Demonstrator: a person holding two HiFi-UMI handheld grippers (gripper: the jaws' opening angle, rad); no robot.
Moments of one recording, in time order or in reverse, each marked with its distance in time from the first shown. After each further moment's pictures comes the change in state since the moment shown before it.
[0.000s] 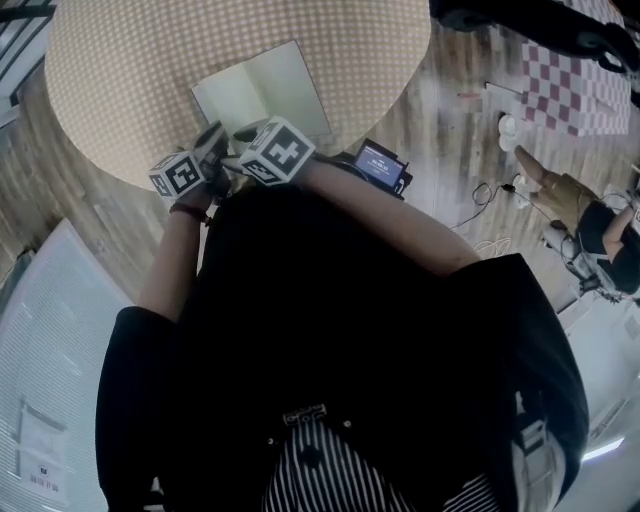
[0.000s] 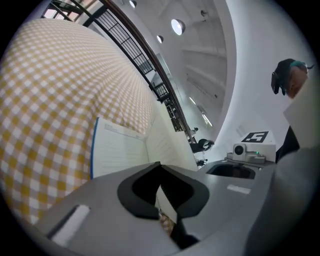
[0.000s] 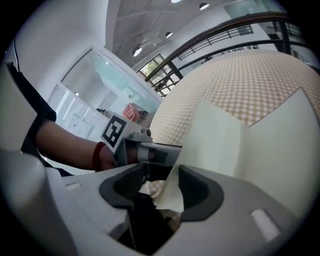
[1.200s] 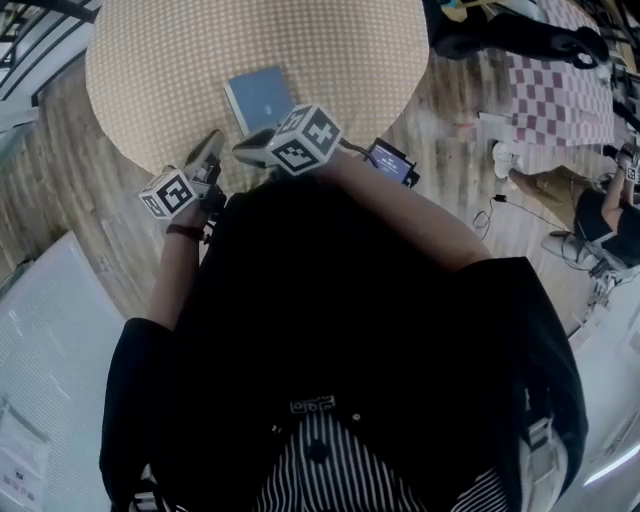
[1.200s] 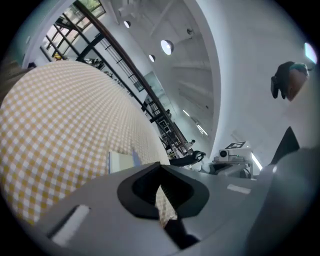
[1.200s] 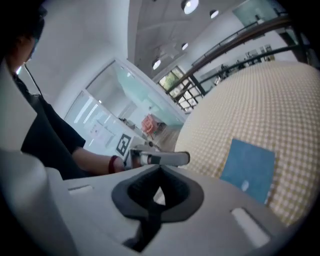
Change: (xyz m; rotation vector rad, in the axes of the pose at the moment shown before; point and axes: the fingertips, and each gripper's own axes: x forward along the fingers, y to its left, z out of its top) left arm -0.120 -0.046 0.034 0.054 -0.174 -0.018; right arm -0.031 0.099 0.037 -0.095 -0.136 0.190
